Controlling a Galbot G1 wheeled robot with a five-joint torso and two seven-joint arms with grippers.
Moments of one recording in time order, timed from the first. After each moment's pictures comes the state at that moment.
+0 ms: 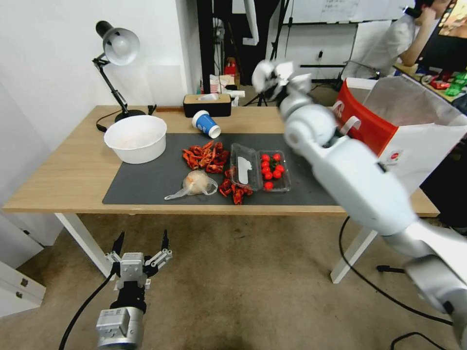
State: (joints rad) left arm 1.87 -1.52 -0.53 -2.24 0.05 -0.08 -0.14; right arm -0.19 1.02 -0.10 1.75 0.75 -0.50 0.56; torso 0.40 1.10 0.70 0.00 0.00
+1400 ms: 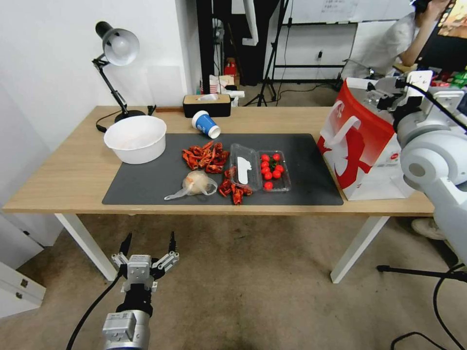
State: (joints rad) left arm 1.89 -1.52 -0.49 -2.25 0.07 -0.09 -0.14; right arm -0.67 0.69 0.33 2.02 0.91 -0.52 0.64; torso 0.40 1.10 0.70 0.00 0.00
